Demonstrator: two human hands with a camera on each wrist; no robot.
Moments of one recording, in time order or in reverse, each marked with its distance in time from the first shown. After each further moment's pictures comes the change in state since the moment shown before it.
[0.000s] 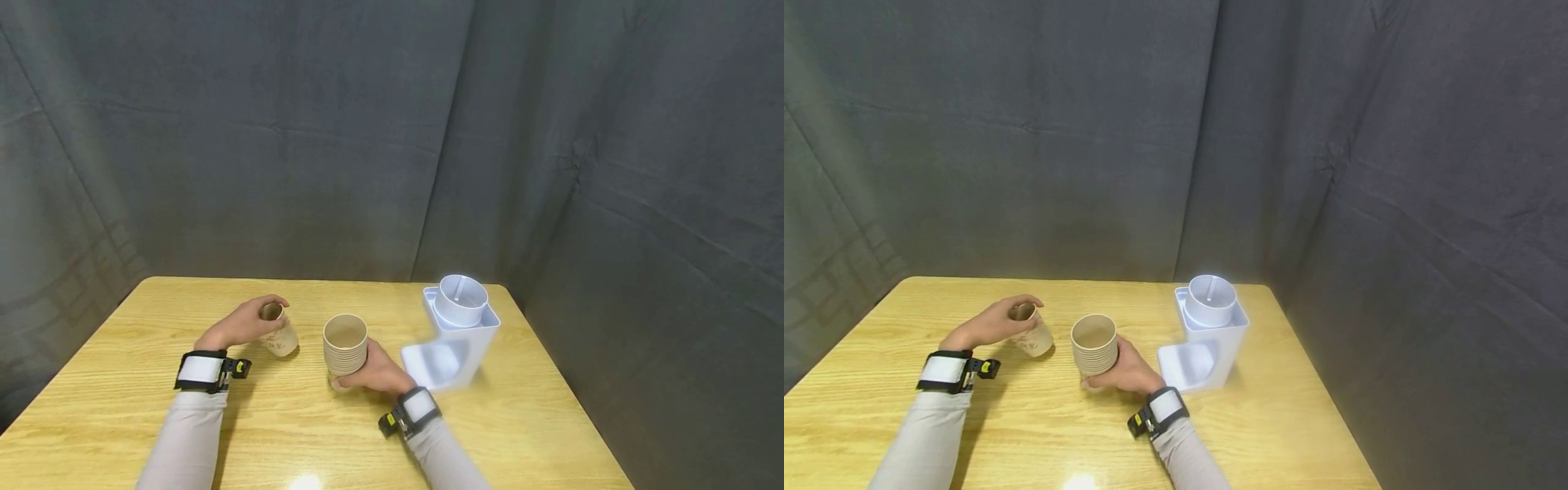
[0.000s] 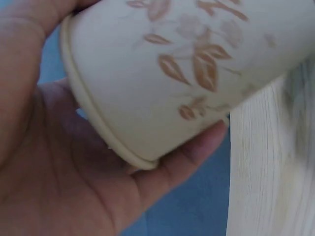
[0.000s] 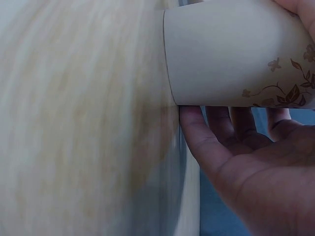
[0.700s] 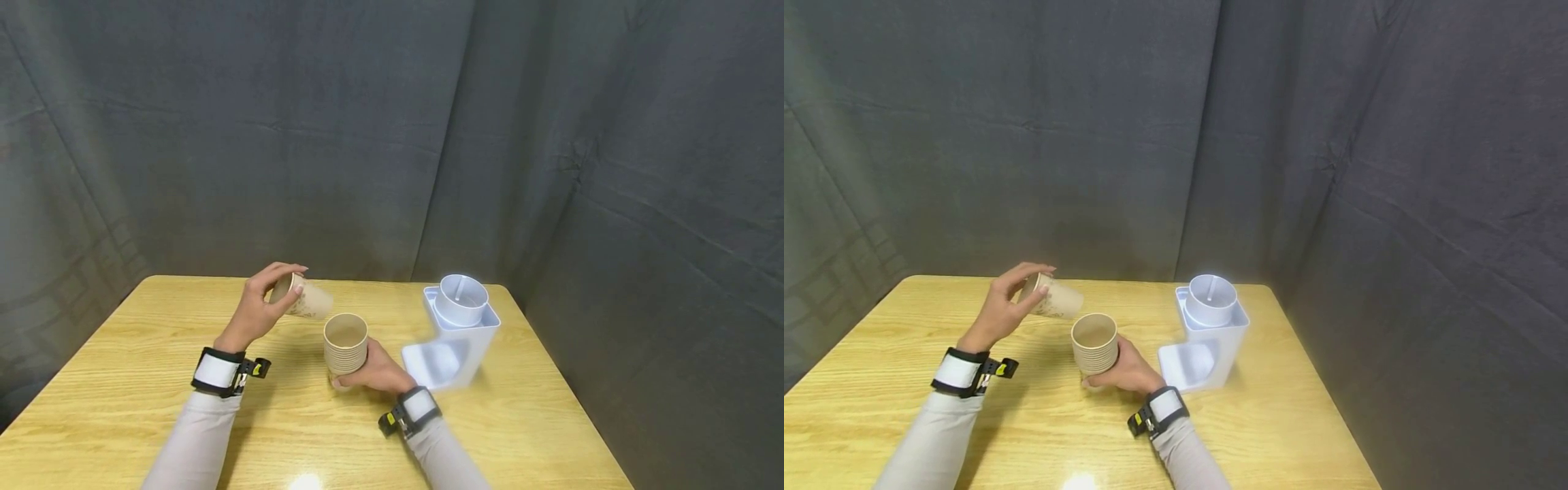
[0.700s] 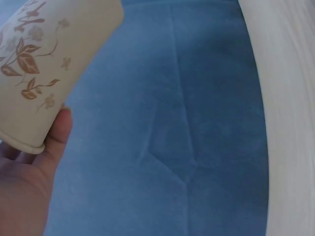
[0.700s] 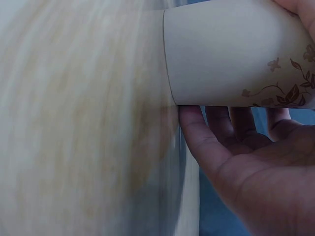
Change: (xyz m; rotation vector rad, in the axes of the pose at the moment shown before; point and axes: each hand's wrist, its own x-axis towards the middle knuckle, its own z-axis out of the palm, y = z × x) left_hand 0.011 0.055 0.012 -0.165 0.533 0.460; right_hand 0.001 0.003 -0.001 0.025 -0.001 0.002
